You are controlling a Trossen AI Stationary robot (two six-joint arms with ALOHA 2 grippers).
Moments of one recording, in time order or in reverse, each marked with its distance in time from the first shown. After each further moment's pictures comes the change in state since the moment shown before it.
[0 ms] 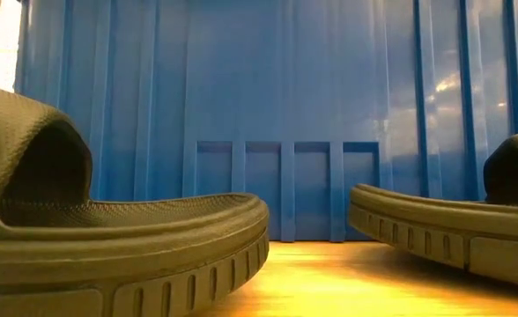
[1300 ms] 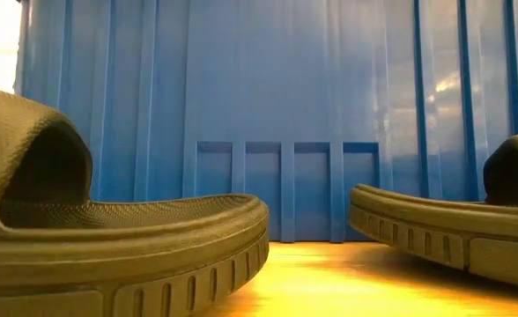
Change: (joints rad) left arm 0.001 -0.635 -0.004 -0.507 0.011 -0.044; right arm 0.555 -0.162 -0.007 0.286 -0.462 0.172
